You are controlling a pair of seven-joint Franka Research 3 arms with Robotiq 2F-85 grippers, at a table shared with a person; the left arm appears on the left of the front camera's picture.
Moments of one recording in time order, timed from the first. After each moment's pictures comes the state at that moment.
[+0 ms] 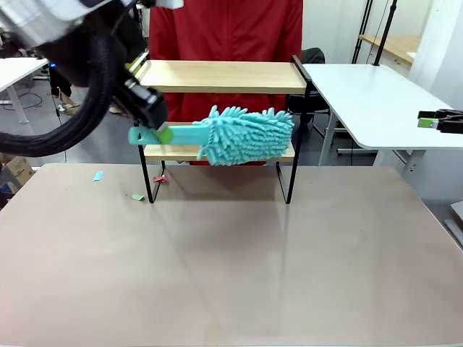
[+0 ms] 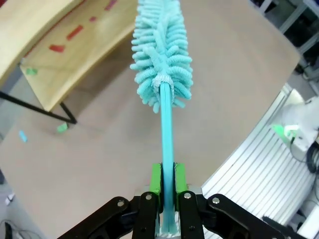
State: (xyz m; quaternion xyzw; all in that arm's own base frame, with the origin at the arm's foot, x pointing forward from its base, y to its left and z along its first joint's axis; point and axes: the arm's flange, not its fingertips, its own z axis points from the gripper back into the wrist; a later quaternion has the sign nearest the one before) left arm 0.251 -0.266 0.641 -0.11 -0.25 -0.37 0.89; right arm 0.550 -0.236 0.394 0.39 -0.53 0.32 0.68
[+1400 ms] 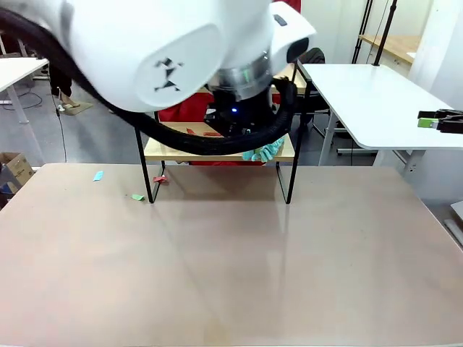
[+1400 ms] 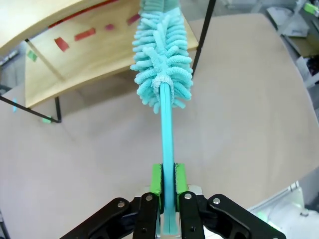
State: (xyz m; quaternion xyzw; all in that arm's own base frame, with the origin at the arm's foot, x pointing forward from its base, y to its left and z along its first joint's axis) left arm 0.283 -0.435 0.584 -0.05 -0.29 -0.14 0.95; right arm 0.550 -0.236 0.394 0.39 -0.53 0.32 0.68
